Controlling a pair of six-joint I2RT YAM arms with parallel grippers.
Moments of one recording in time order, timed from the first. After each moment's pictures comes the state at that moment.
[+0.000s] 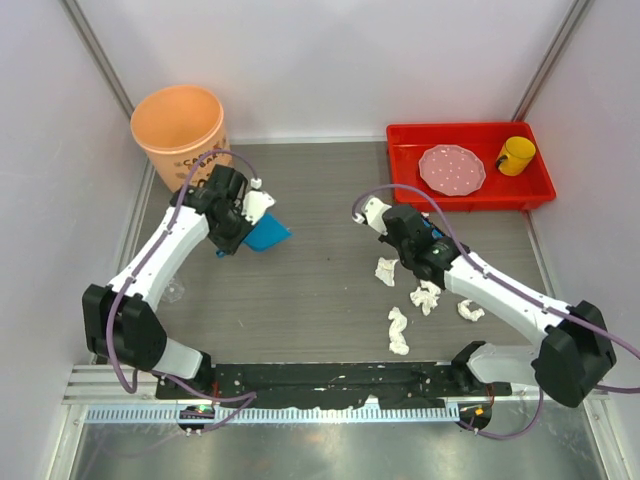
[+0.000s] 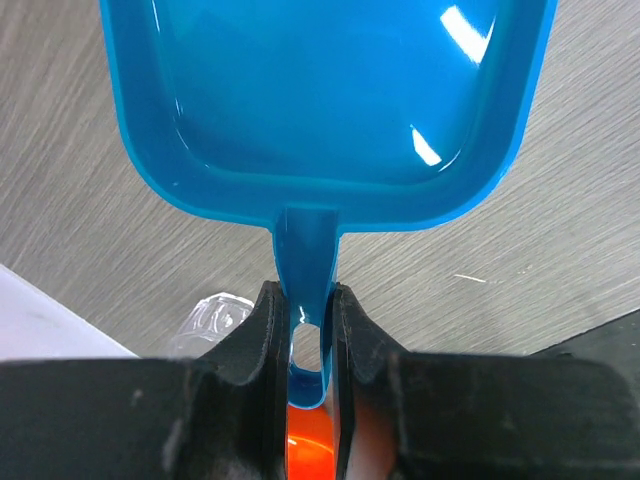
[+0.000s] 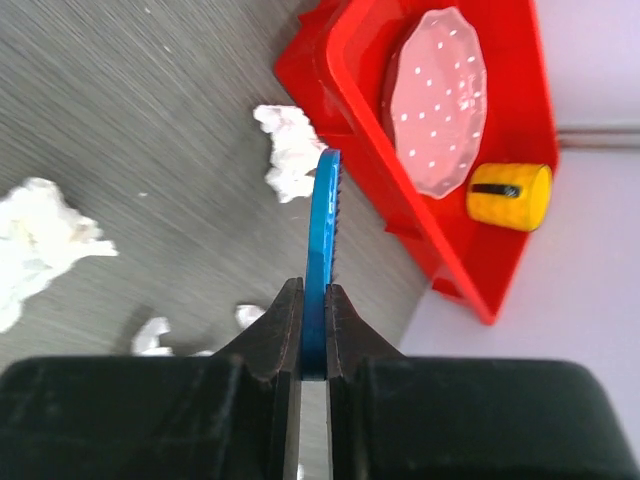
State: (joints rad) left arm -0.31 1.45 1.32 -1.08 0.03 0.47; right arm 0.66 1.21 0.88 -0.37 0.57 -0.53
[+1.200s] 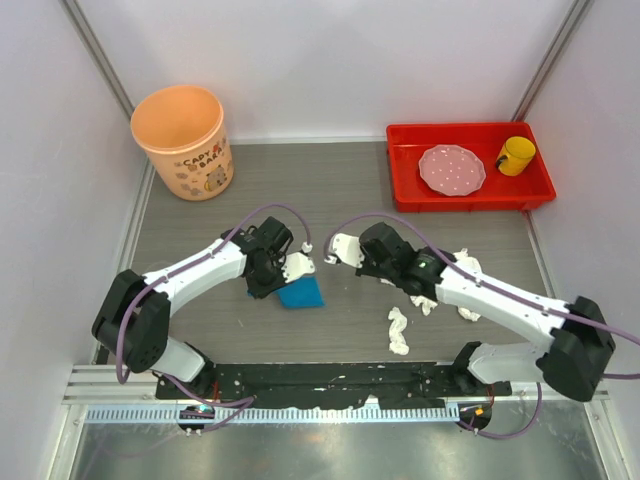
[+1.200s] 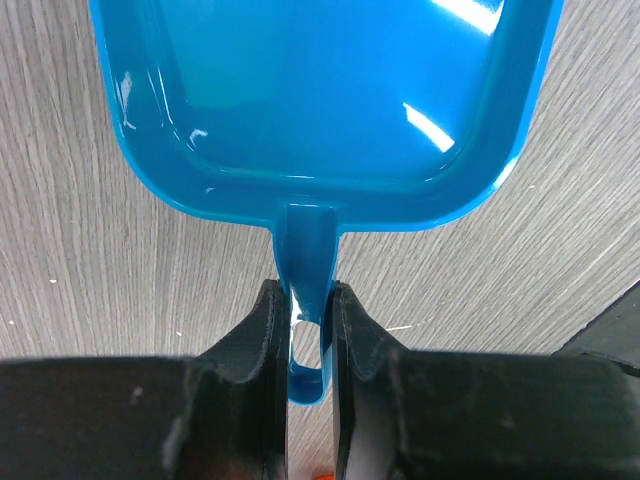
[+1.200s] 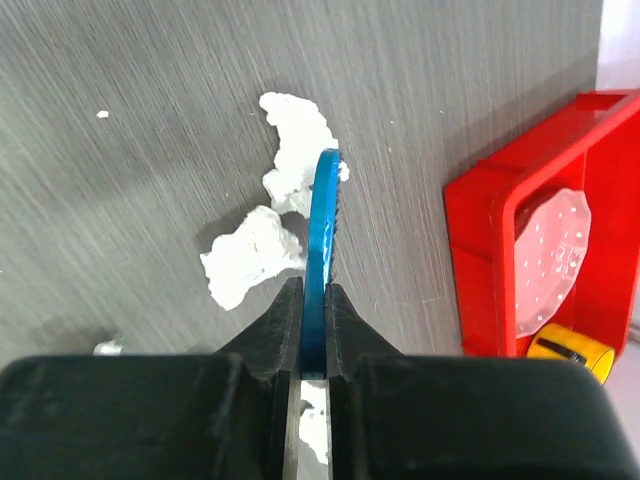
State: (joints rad) left arm -0.63 1.47 0.95 -0.84 0.08 0.63; right arm 0.84 1.27 0.89 -0.45 0.29 -0.68
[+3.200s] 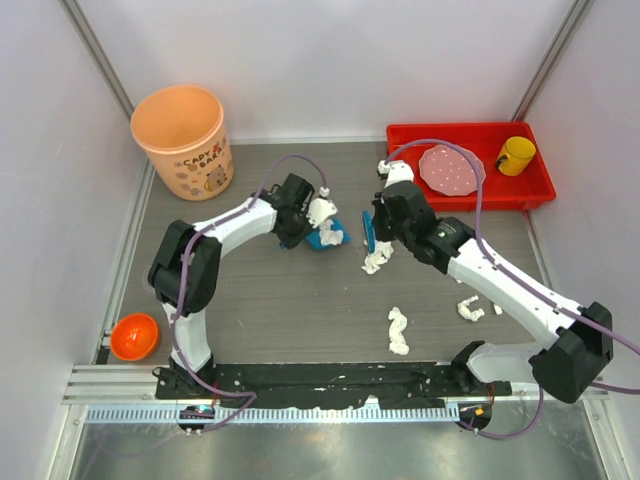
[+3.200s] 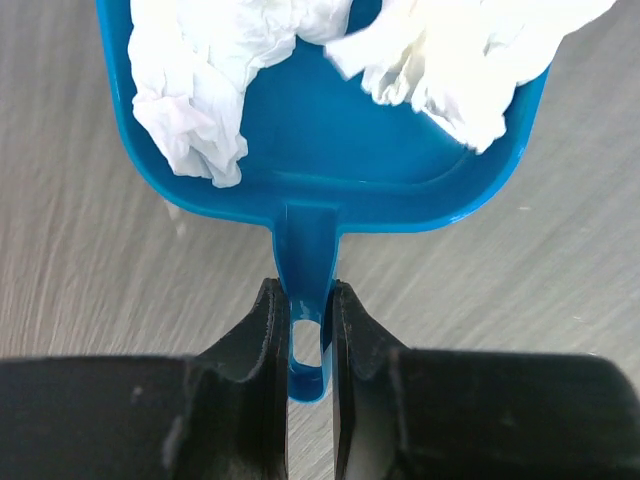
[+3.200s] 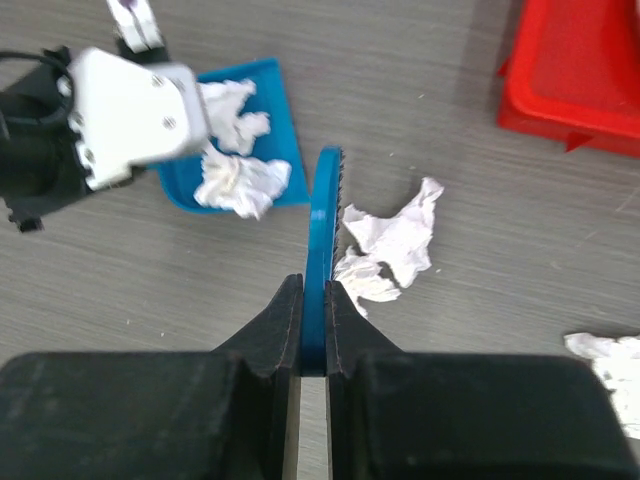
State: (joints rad) left arm -0.58 1.91 1.37 -0.63 0.05 0.52; right arm 0.67 1.28 1.11 -0.47 0.27 0.33
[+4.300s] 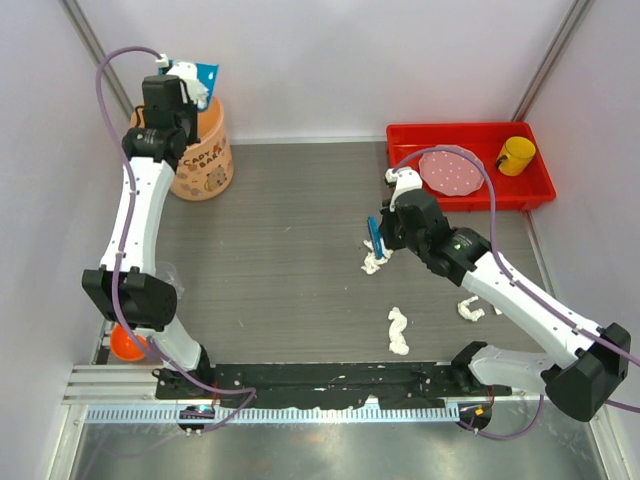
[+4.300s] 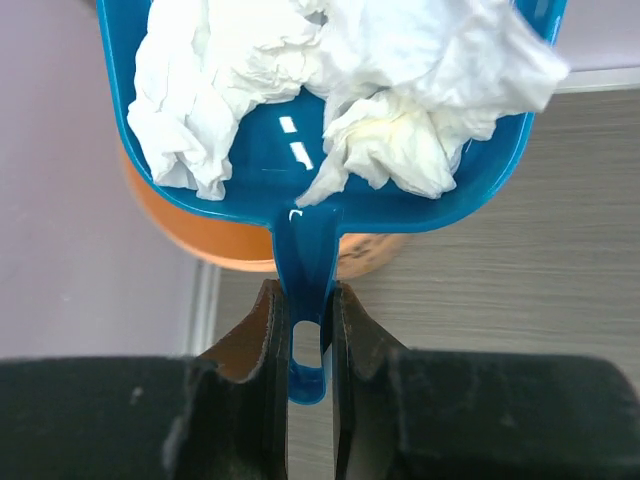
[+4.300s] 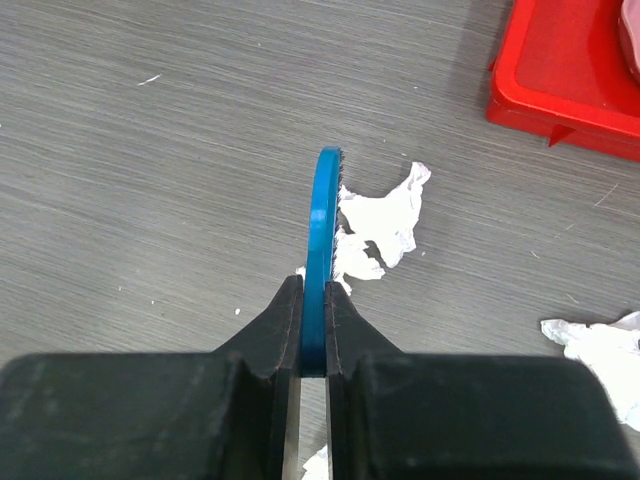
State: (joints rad) left arm -0.10 1.68 1.92 -0.70 -0.21 0.13; right arm 0.67 1.15 1.05 -0.51 0.26 0.26
